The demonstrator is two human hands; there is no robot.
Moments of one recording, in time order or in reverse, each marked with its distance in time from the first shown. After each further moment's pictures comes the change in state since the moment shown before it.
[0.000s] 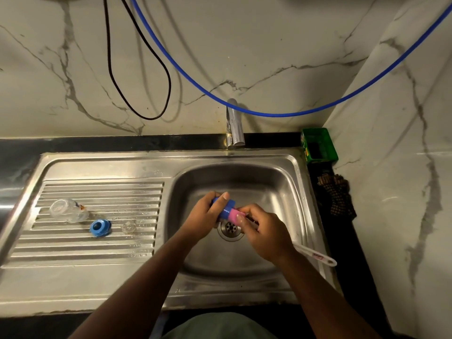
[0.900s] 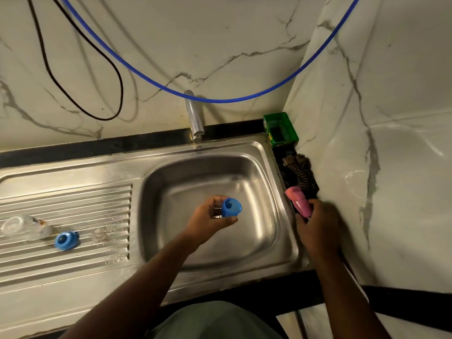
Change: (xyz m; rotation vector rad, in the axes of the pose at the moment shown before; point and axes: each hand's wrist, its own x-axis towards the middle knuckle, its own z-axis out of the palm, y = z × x) left_hand -0.012 -0.019 0.061 -0.100 -0.209 -0.018; right_hand -0.078 0.140 -0.081 -0.541 0.526 0.506
